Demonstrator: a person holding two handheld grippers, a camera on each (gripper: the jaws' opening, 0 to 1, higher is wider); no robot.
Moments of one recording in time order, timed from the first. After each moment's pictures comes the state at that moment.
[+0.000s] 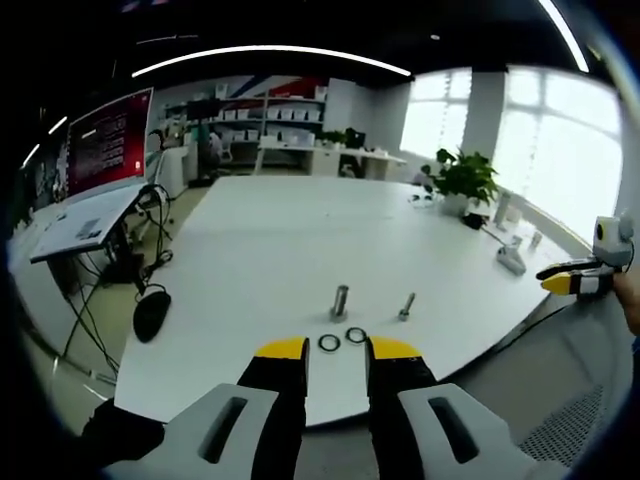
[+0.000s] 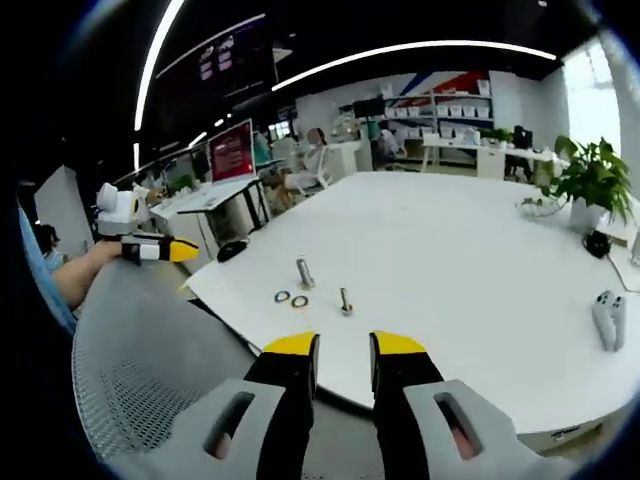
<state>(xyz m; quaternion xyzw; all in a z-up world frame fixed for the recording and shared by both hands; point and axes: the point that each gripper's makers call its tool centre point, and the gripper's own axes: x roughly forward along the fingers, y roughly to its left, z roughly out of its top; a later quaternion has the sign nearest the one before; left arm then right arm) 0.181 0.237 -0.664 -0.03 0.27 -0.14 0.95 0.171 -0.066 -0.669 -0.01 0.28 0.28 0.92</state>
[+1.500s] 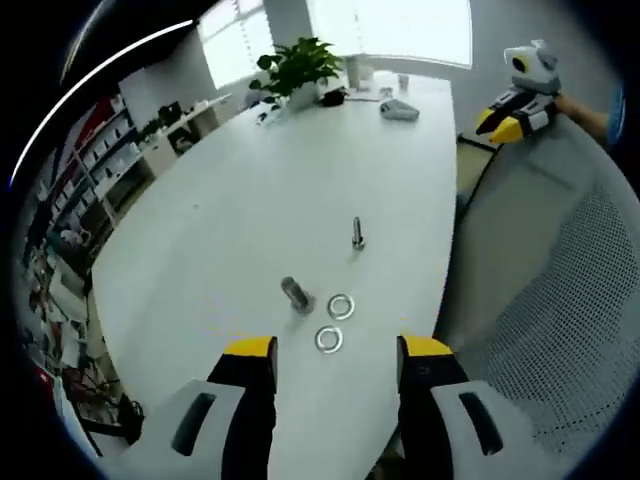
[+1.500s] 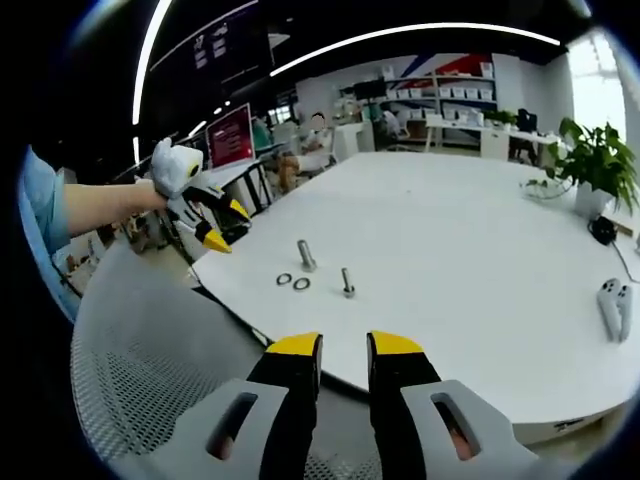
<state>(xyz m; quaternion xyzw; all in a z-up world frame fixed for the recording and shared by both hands) 0.249 0.193 -0.720 0.30 0.37 -0.45 0.76 0.165 -0.064 -0.673 0.00 0.30 0.29 0.91</state>
